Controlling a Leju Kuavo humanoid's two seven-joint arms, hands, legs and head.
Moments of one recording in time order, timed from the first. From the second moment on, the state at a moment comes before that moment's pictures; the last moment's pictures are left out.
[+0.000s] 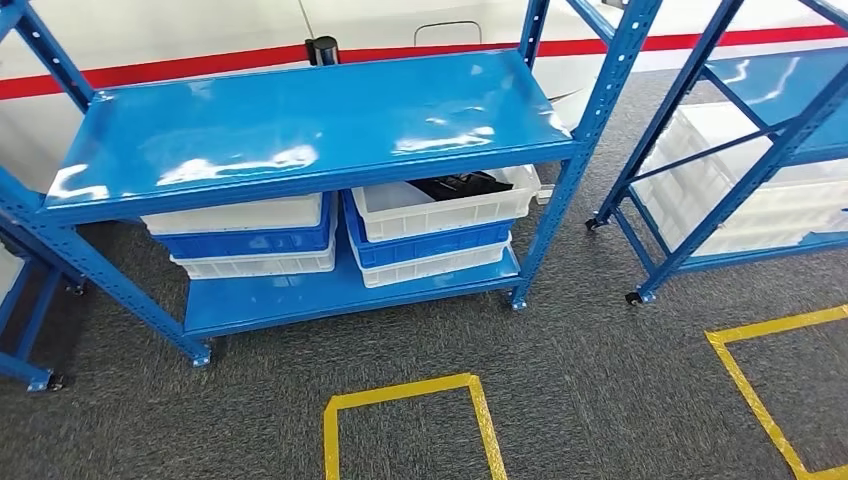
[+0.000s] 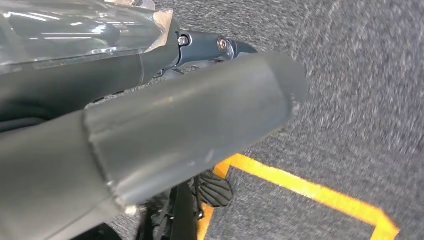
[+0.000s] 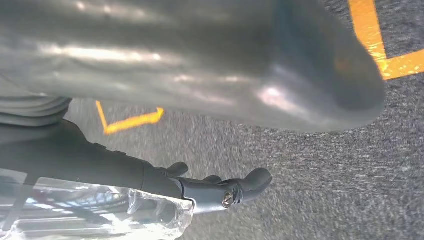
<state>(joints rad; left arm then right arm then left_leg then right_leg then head) -0.11 -0.17 1.12 -0.20 -0.60 0.28 -0.31 -0.08 0.14 -0.37 -0.19 0.60 -0.45 0.13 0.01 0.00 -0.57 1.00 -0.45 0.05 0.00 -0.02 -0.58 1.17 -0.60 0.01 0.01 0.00</state>
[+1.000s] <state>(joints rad) -0.11 -0.17 1.12 -0.20 -0.60 0.30 -0.30 -0.08 0.14 -0.38 -0.19 0.60 -0.47 0.12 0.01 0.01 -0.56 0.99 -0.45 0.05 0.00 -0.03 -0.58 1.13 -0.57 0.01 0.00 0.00</state>
